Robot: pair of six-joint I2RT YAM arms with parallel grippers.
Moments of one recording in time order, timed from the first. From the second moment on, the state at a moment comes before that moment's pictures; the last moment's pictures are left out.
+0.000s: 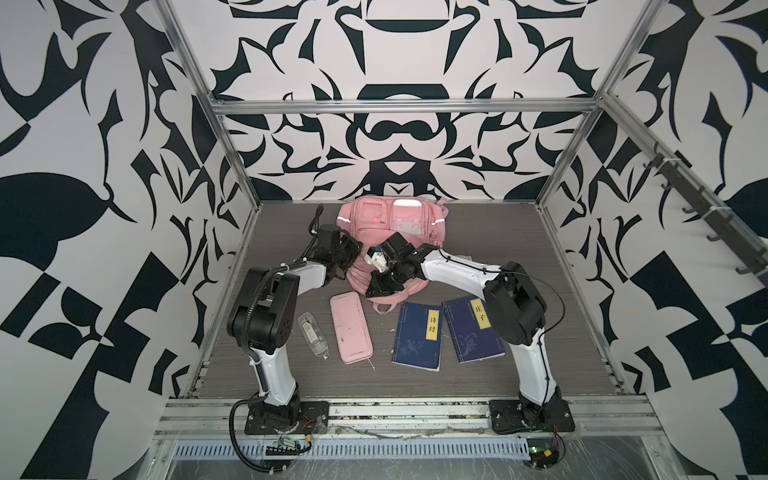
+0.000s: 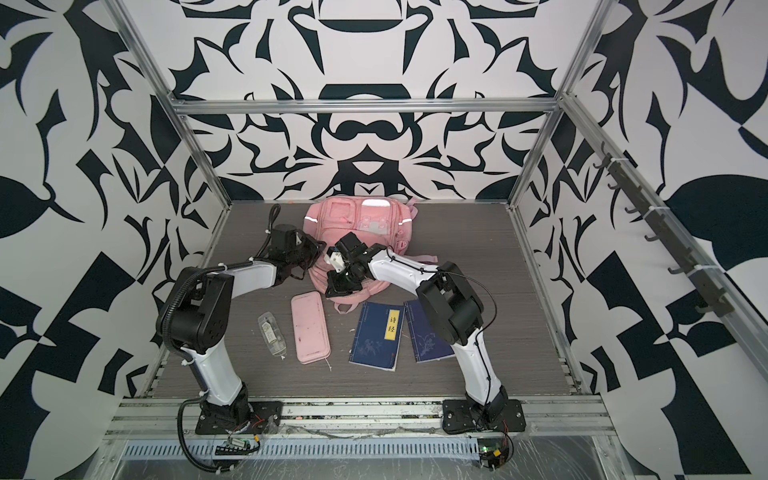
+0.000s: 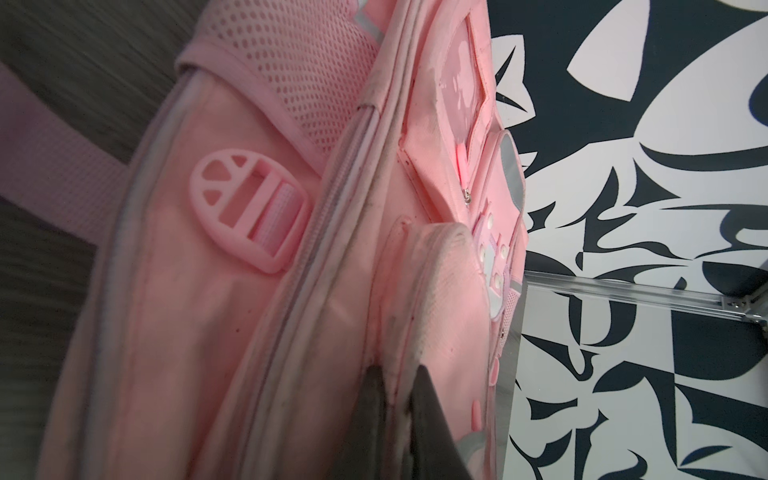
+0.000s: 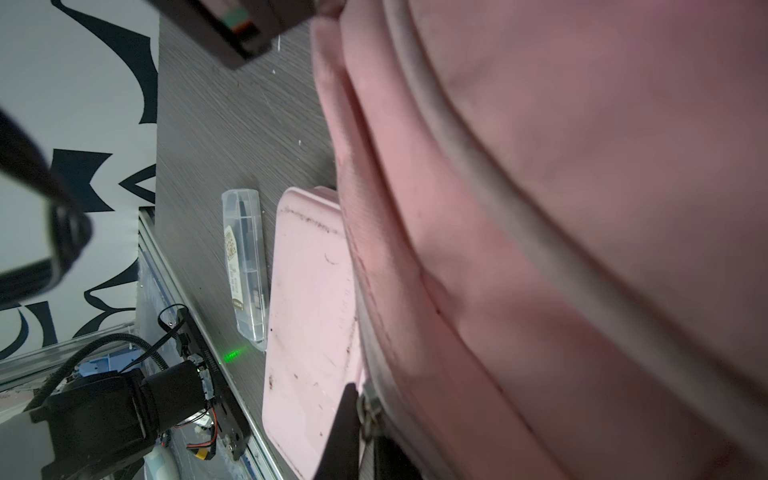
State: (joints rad) left arm -0.29 1.84 1.02 0.28 0.26 -1.14; right arm 0.78 2.13 1.64 -0.54 -0.57 0.48
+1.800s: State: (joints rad) left arm -0.40 2.09 1.53 -0.37 0.47 -0.69; right arm 0.59 1.72 1.14 -0.58 -0.43 0.37
